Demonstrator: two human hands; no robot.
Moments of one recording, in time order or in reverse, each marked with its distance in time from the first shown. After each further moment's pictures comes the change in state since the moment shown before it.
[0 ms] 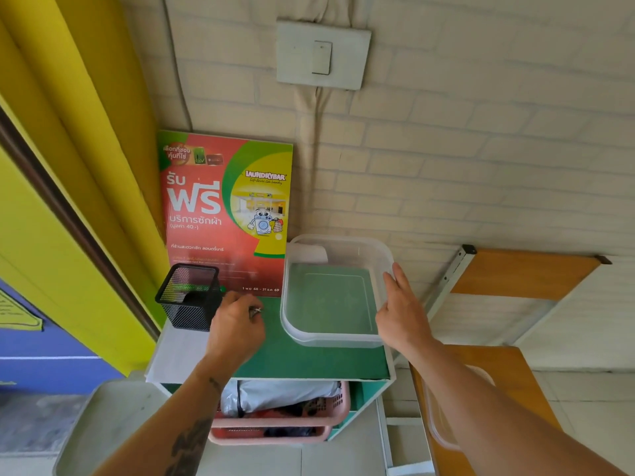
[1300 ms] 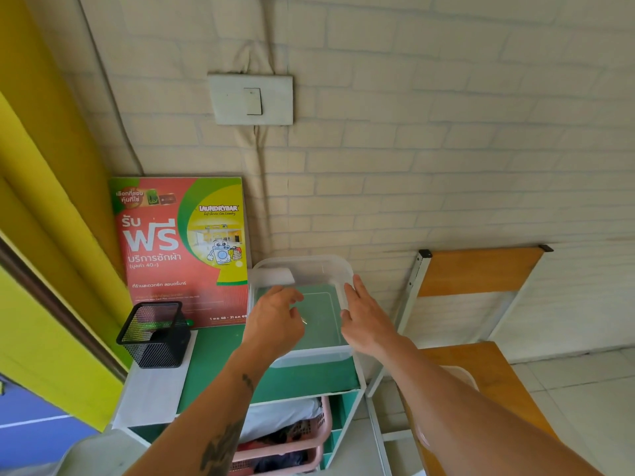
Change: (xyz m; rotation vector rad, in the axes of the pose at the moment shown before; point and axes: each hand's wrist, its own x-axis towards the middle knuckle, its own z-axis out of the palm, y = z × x) left_hand 0.009 0.120 0.025 -0.056 -0.158 0.234; right_hand 0.003 0.012 -0.015 0.059 -0.181 -0.064
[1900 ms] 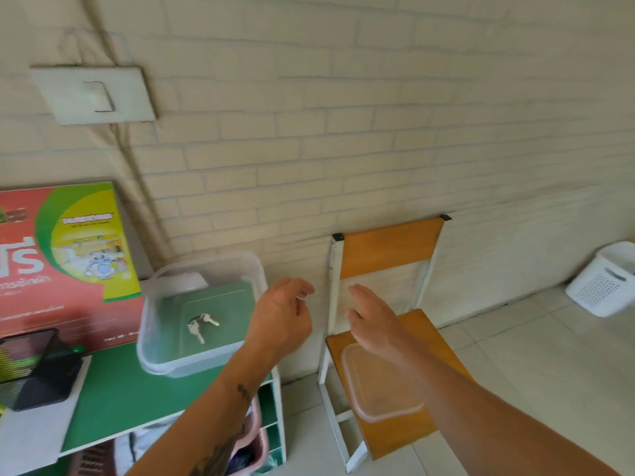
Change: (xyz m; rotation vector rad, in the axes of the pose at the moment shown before) left_hand -0.026 0.137 0.087 -0.161 -0.069 0.309; right_hand -0.086 0.145 -0.070 0.135 0.087 0.160
